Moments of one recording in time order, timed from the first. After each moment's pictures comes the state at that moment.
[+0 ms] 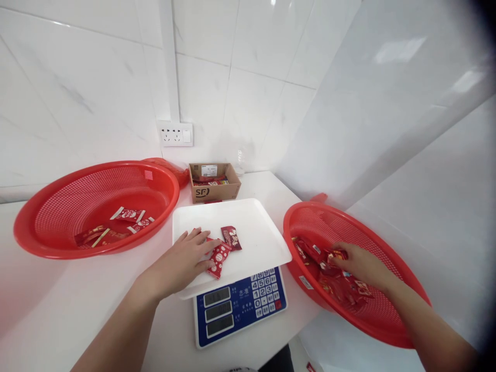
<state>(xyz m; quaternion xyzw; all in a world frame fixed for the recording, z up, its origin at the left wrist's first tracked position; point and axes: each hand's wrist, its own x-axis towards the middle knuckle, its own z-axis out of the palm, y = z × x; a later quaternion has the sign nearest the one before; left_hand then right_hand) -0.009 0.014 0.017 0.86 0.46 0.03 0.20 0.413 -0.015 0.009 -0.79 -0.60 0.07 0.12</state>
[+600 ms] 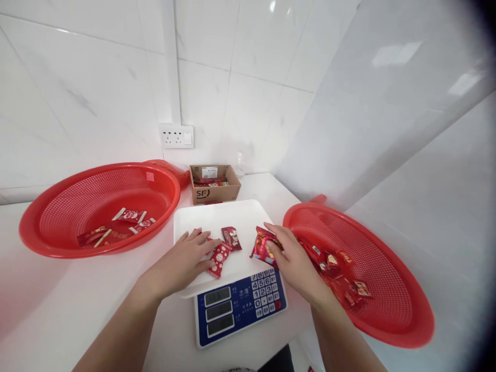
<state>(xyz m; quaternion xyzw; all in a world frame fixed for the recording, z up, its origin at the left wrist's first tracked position) -0.009 0.013 0.017 0.86 0.46 0.03 0.20 0.250 -0.015 0.015 -0.62 -0.70 0.18 0.30</state>
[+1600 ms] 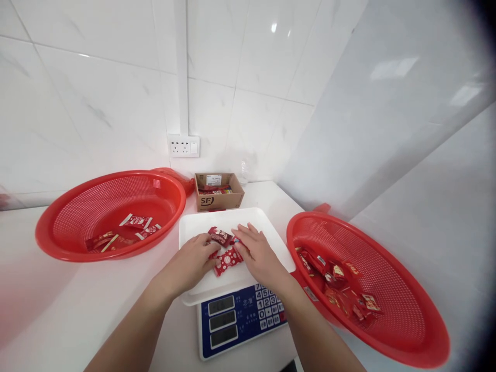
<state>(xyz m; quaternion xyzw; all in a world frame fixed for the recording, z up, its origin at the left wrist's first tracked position) -0.004 0.018 0.012 0.86 0.45 0.16 0.20 0.193 0.014 0.010 -0.56 -0.79 0.19 0.19</state>
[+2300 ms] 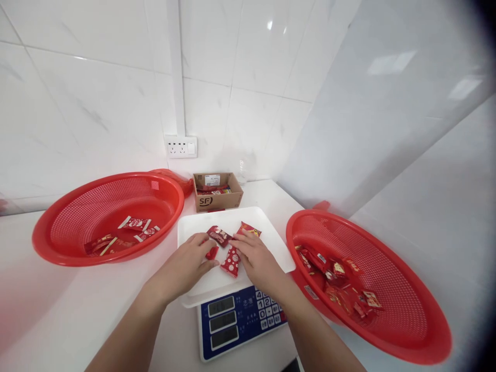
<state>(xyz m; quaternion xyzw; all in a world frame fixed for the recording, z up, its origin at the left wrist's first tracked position) -0.007 0.015 0.020 0.84 0.47 0.16 0.22 0.197 0.011 -0.003 -0.52 -0.82 0.14 0.19</state>
